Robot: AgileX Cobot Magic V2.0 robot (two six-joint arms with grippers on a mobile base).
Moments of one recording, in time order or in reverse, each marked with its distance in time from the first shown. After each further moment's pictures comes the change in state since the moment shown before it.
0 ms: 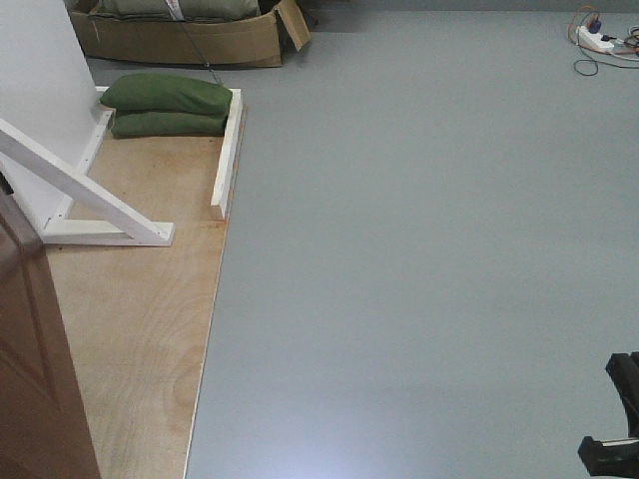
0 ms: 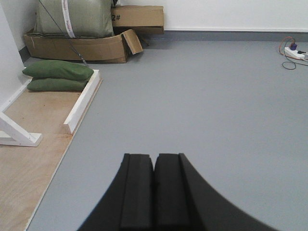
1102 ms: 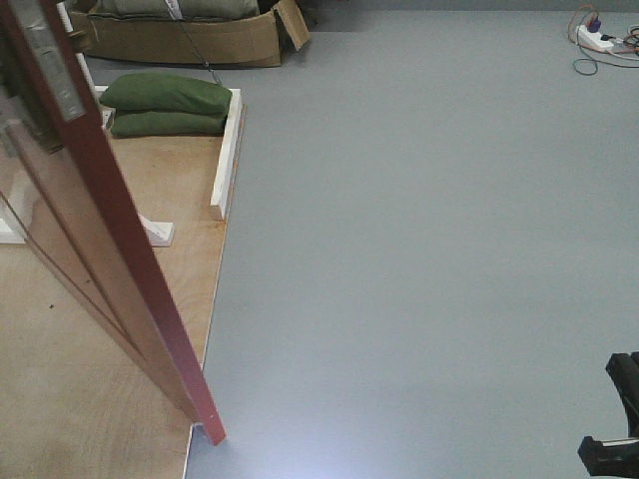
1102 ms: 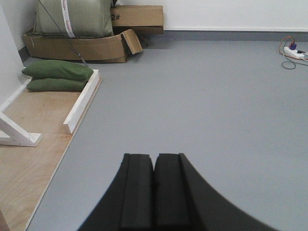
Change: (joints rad) left arm -0.073 0.081 0.000 0.226 0.717 -0.001; right arm 0.000 0.000 0.000 0.000 0.000 0.000
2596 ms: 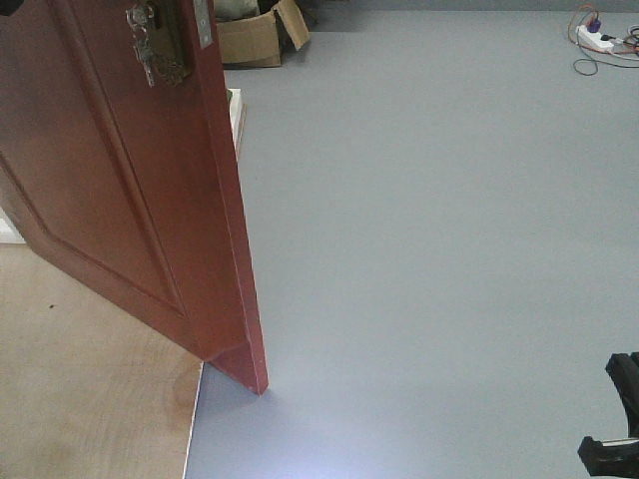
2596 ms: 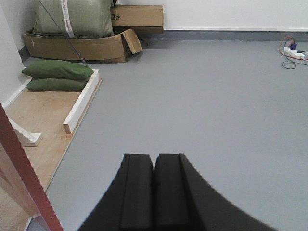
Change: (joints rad) left arm -0.173 0.164 -0.108 0.279 0.180 0.000; right arm 0.000 0.000 0.000 0.000 0.000 0.000
